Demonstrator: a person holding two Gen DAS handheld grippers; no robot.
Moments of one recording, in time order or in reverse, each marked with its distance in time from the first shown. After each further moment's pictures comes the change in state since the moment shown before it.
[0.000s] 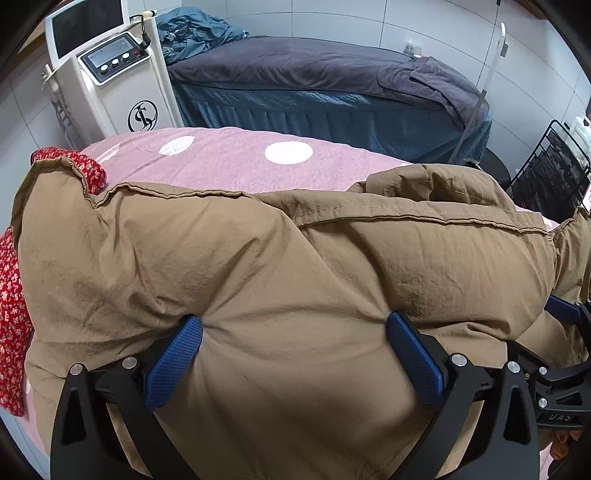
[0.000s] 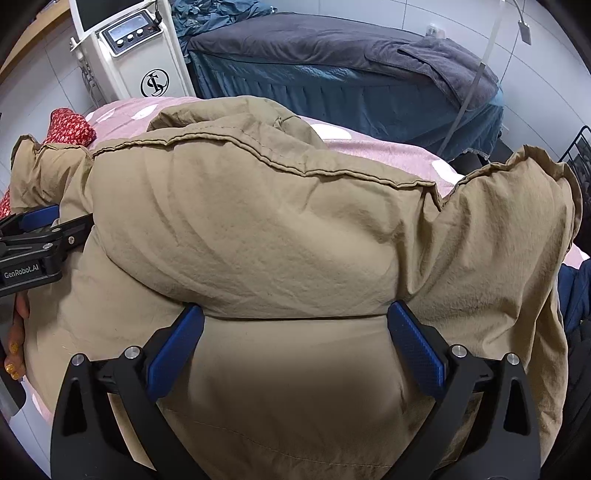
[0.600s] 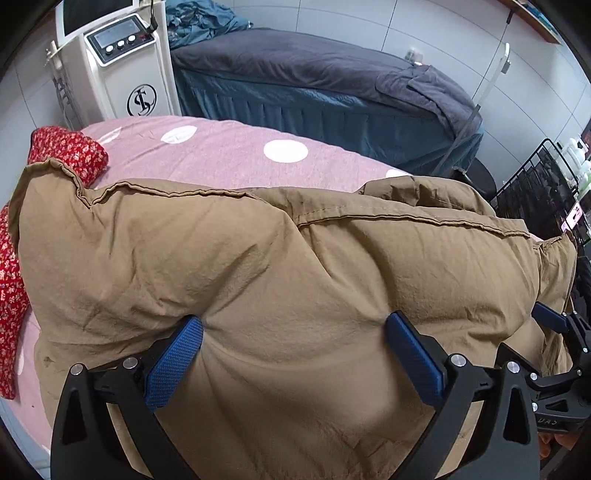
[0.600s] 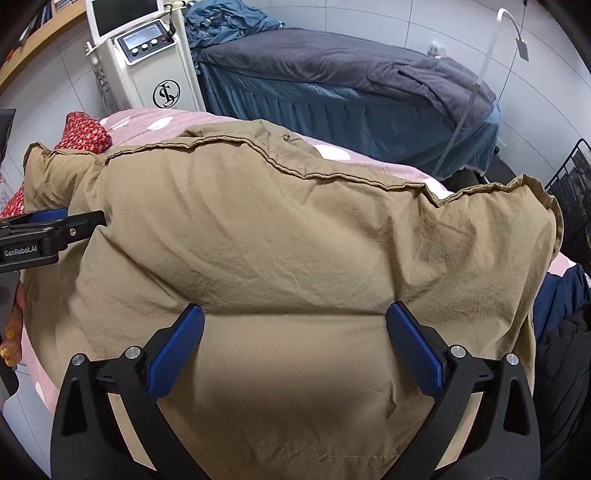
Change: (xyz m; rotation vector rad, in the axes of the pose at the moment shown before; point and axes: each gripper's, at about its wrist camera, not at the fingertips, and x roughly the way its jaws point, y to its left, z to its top) left arm -0.027 0.014 0.003 -0.073 0.048 -0.087; right arm -0.038 0.002 -0.007 -0.020 -0.041 0.006
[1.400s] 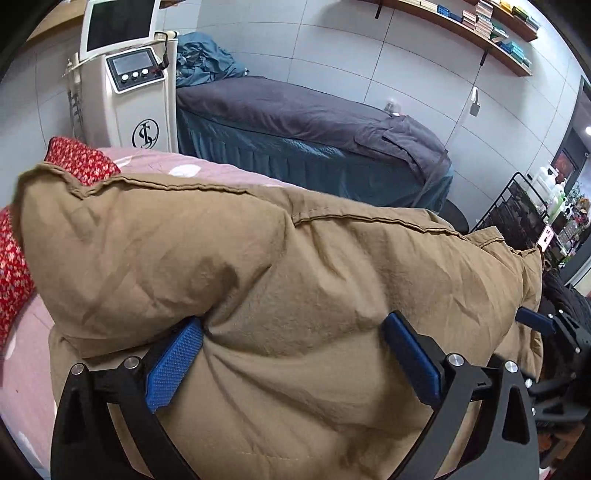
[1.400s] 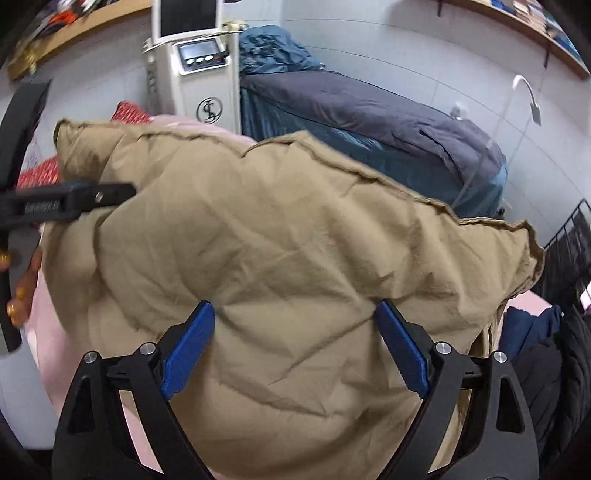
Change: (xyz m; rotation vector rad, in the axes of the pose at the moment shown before) left arm -0.063 -0.001 -0.045 -0.015 -0.231 -0.074; right arm -0.071 0.003 -0.039 -0.140 -0.173 0.026
